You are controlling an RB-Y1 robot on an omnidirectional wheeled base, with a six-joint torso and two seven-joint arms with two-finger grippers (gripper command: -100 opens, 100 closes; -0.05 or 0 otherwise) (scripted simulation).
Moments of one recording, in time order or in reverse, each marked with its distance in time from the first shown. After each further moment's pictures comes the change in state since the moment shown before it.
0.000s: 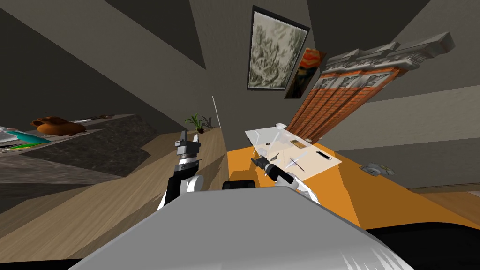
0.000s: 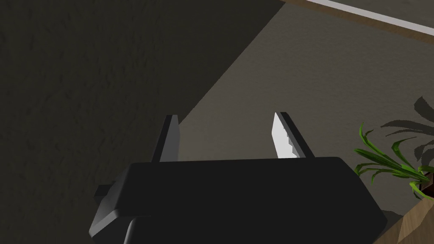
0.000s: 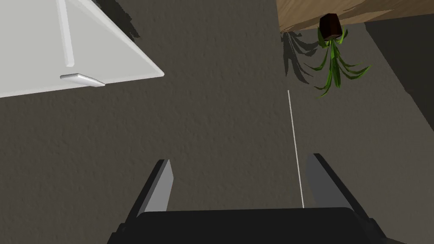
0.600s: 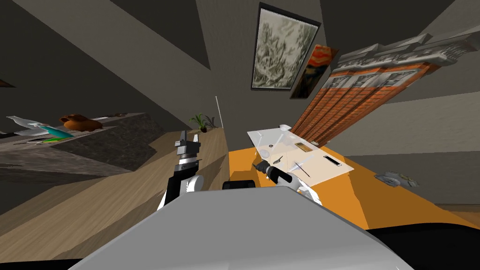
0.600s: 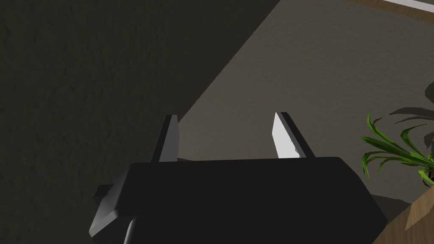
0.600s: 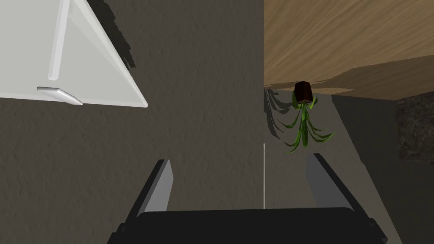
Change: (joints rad) left arm 0.000 0.000 0.000 0.000 0.000 0.000 0.000; right arm -0.014 -0.072 0.033 0.030 -0.021 0.125 0.146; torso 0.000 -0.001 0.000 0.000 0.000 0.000
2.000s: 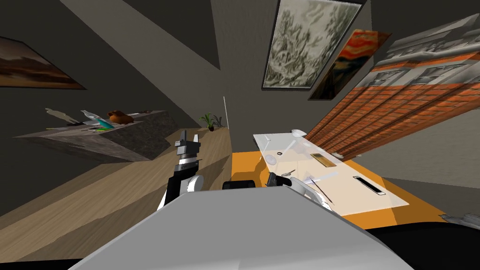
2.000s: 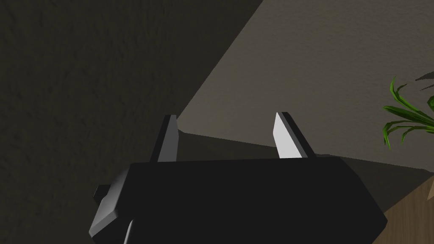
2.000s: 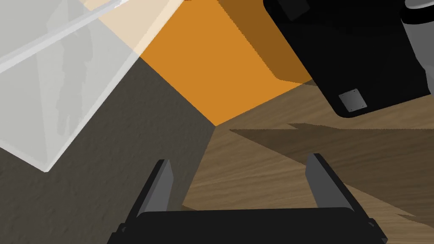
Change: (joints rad) left arm 0.000 0.000 0.000 0.000 0.000 0.000 0.000; right arm 0.023 -0.178 0.097 0.067 0.006 0.334 0.374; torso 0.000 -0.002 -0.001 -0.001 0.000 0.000
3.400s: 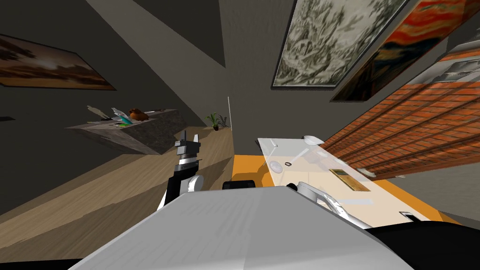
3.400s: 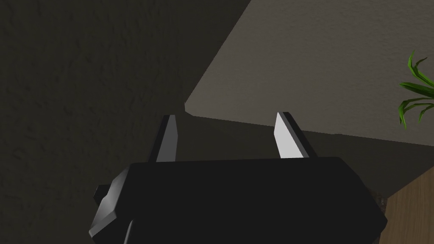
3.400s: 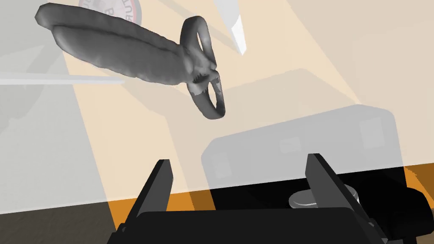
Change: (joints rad) left arm 0.000 0.000 0.000 0.000 0.000 0.000 0.000; right arm 0.029 -0.202 0.070 0.074 0.008 0.311 0.321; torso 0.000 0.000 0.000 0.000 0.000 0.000
